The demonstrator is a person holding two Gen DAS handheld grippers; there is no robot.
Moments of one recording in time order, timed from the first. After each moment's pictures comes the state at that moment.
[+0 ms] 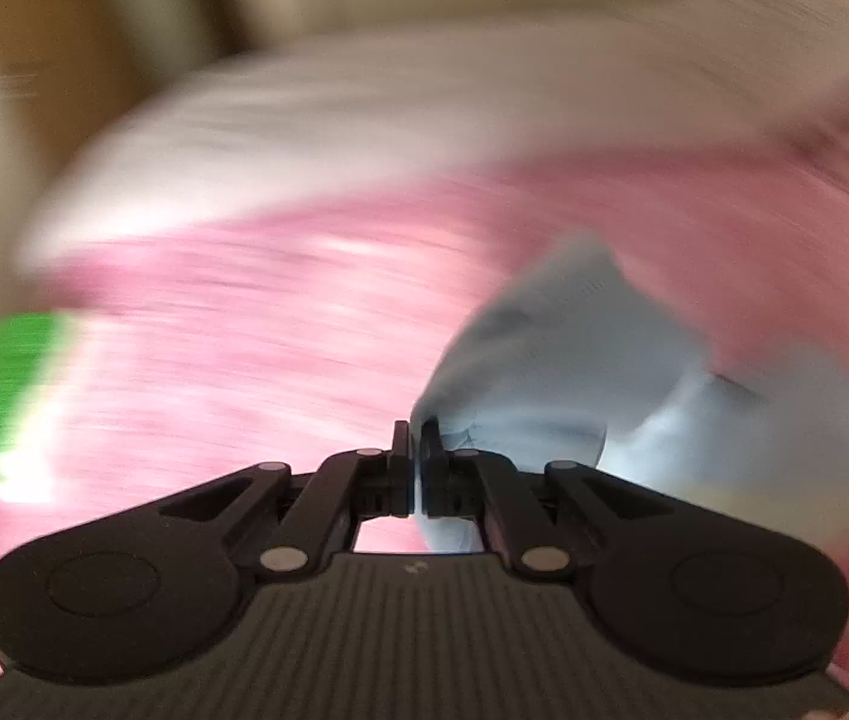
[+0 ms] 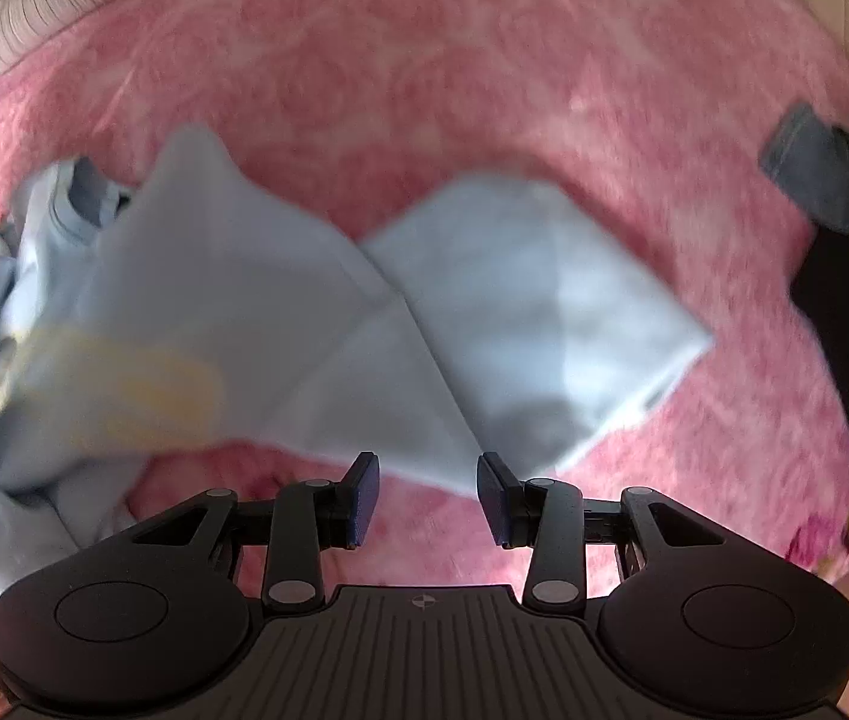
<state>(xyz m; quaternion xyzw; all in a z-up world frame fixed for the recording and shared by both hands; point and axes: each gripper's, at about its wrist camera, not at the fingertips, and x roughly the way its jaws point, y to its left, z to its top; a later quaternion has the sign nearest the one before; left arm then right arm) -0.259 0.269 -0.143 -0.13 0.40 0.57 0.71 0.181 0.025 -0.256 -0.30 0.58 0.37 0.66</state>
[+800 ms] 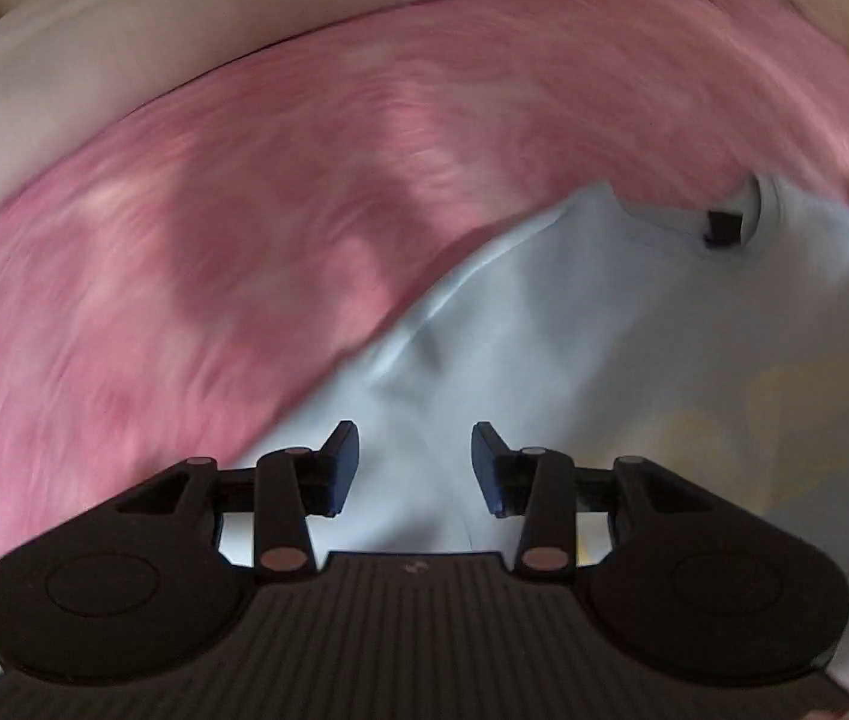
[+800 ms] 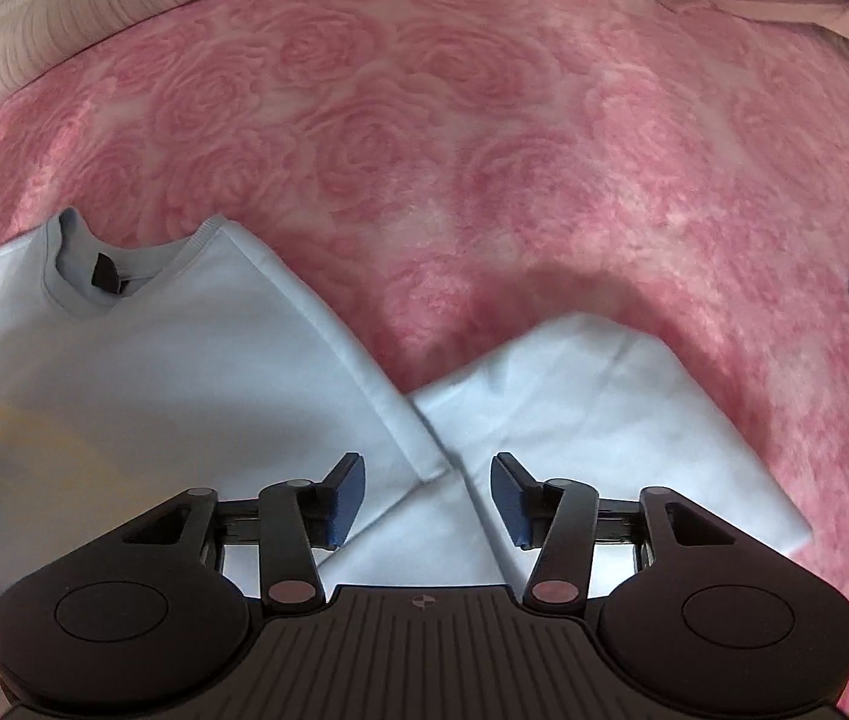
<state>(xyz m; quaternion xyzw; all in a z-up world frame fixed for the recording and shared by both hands) -0.170 0.383 -0.329 -0.10 0.54 0.23 0.80 0.202 0.091 -0.313 -0.30 0.53 0.43 0.67</state>
